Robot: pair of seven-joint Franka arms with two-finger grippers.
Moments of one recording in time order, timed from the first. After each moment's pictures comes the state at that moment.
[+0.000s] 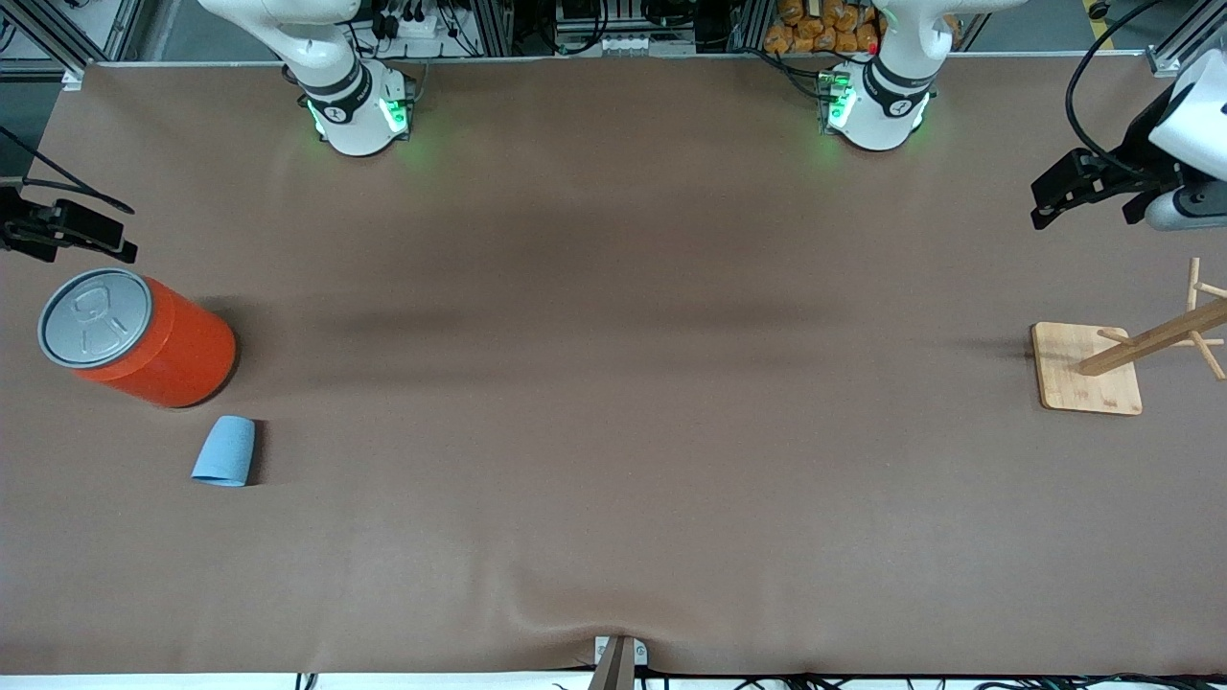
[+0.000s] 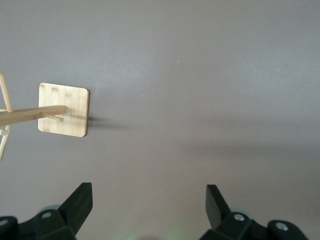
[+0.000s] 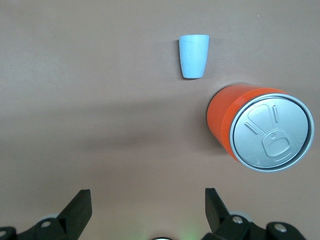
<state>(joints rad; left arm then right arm) 0.01 -0.08 -0.12 -1.60 0.03 1.53 -0.13 -0.07 0.05 -0.03 -1.51 0.04 1.46 -0.05</state>
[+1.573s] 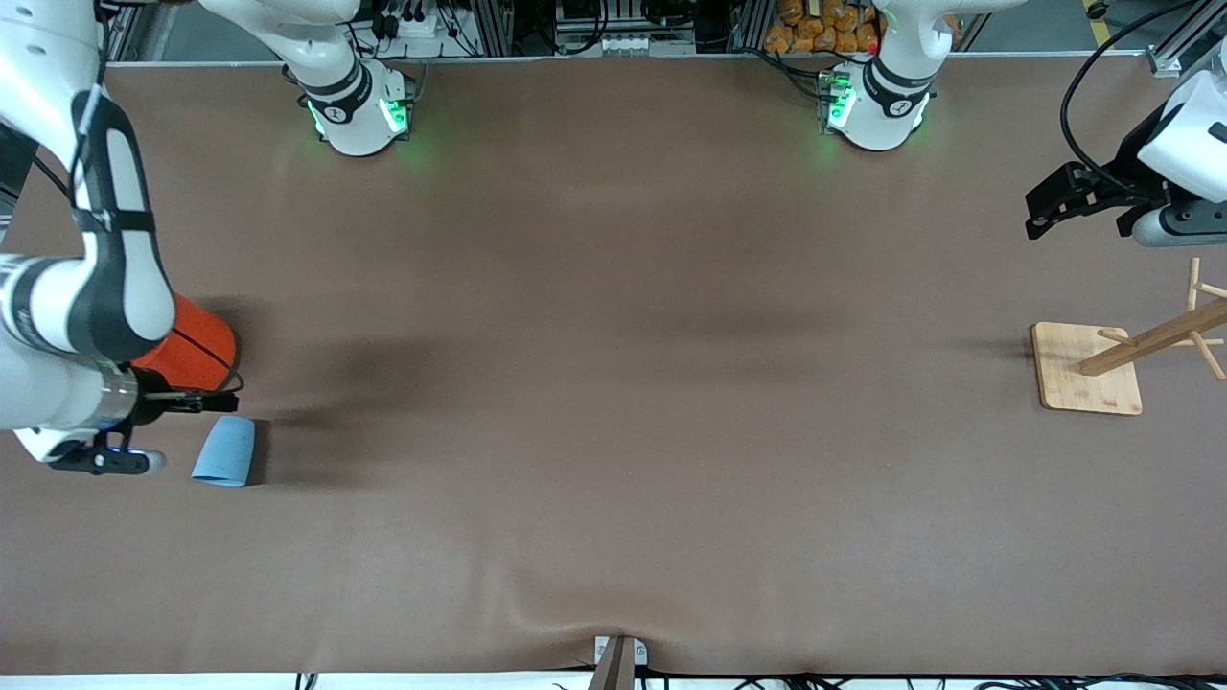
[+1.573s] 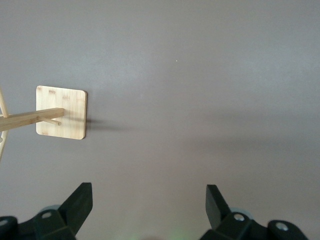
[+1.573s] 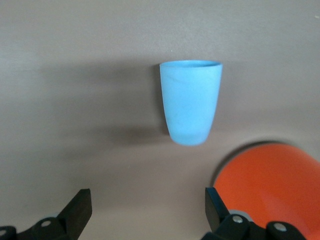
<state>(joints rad) 0.01 -0.06 -0.12 -1.59 0.03 1.53 -0.12 -0.09 0.53 -0.03 -1.56 0.00 1.91 -0.08</state>
